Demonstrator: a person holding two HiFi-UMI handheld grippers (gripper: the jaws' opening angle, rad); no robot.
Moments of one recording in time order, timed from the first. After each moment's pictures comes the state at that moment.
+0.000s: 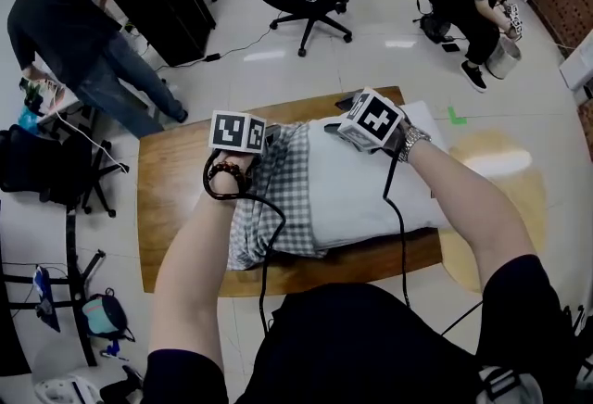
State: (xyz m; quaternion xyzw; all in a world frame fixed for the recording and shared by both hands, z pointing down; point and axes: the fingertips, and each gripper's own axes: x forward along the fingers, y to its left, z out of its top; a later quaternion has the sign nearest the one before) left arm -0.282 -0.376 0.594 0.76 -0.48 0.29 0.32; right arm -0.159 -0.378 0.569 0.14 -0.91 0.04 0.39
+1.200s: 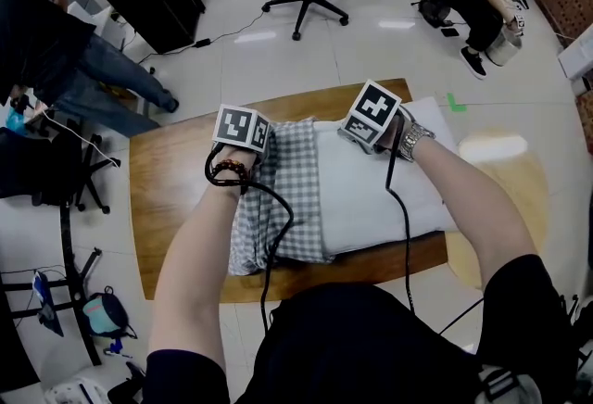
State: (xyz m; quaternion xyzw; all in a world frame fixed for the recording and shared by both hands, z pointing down) left arm -0.323 -0.430 0.640 0.74 -0.43 0.36 0.36; right arm -0.179 -0.415 0.619 0.09 -0.85 0.19 0.49
